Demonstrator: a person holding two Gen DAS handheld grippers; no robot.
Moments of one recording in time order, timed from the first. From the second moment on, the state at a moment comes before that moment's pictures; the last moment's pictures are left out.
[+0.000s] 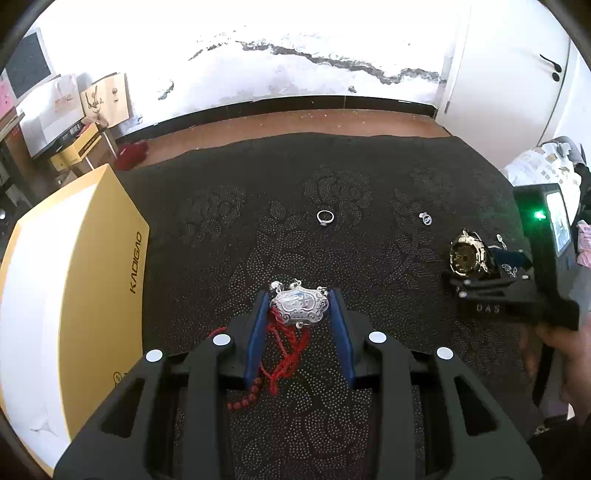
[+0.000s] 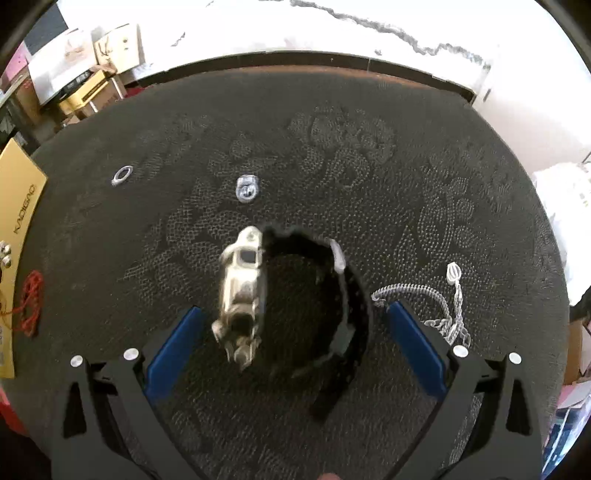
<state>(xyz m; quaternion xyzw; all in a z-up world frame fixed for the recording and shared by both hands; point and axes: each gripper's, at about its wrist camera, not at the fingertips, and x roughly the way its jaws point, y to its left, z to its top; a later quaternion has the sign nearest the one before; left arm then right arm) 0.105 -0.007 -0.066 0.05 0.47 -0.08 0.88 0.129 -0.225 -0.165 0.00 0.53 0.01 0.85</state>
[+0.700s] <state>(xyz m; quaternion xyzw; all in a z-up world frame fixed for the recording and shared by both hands) 0.094 -0.003 -0.047 0.04 0.45 -0.08 0.89 0.065 -0.194 -0.065 -0.06 0.40 0.03 0.91</state>
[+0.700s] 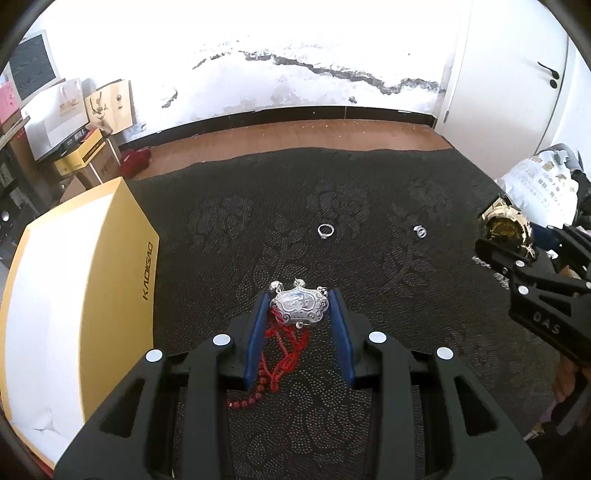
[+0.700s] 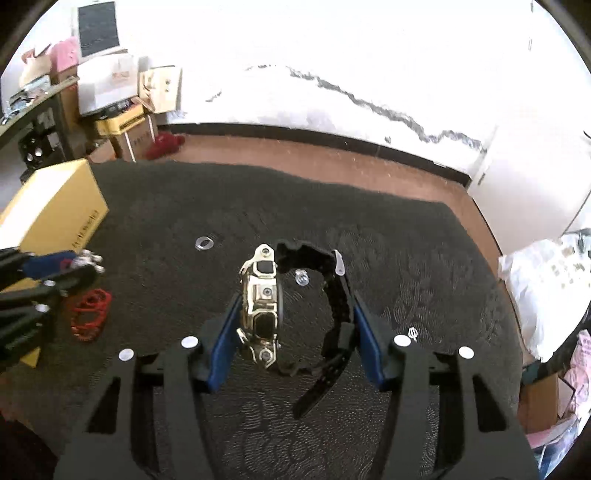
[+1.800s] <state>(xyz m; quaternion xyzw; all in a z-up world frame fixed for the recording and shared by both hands) 0.016 0.239 0.044 -0.05 0.39 0.12 0.91 0.046 0.076 0.047 -0.09 0.35 0.24 0.90</state>
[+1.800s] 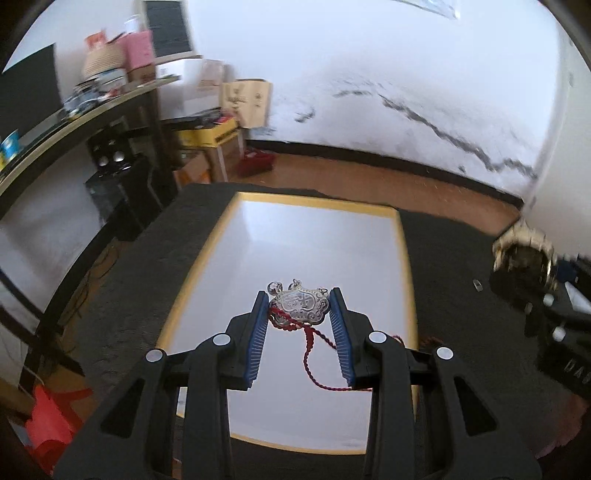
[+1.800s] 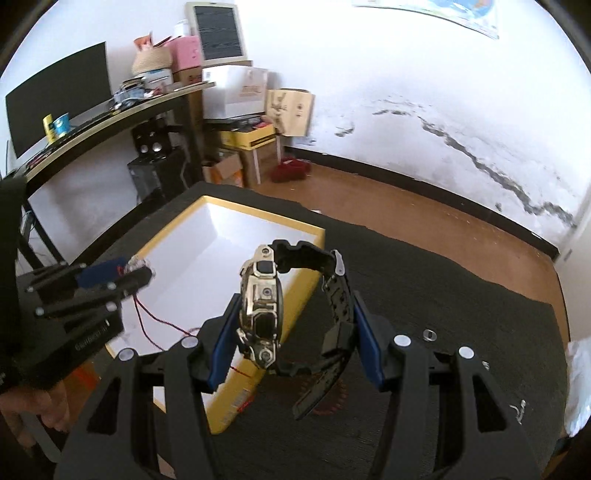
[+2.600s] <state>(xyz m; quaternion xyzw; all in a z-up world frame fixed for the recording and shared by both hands) 0.052 0.298 -0.028 -0.08 0.45 0.13 0.88 0.051 0.137 0.028 -0.10 0.37 0.26 0.89</state>
